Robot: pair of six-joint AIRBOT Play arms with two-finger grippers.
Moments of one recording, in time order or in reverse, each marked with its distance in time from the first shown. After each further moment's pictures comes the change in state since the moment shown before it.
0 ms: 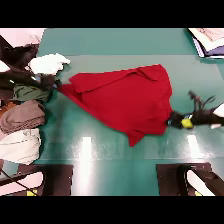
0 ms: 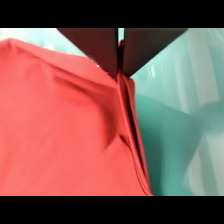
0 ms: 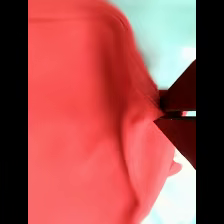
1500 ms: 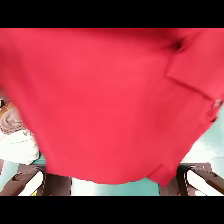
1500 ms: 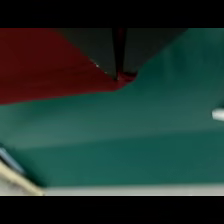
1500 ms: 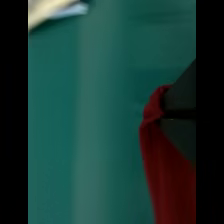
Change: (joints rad) left arm 0.004 0.393 0.299 -0.014 -0.021 -0.113; right arm 0.010 -0.203 1.300 -0.406 0.380 0.011
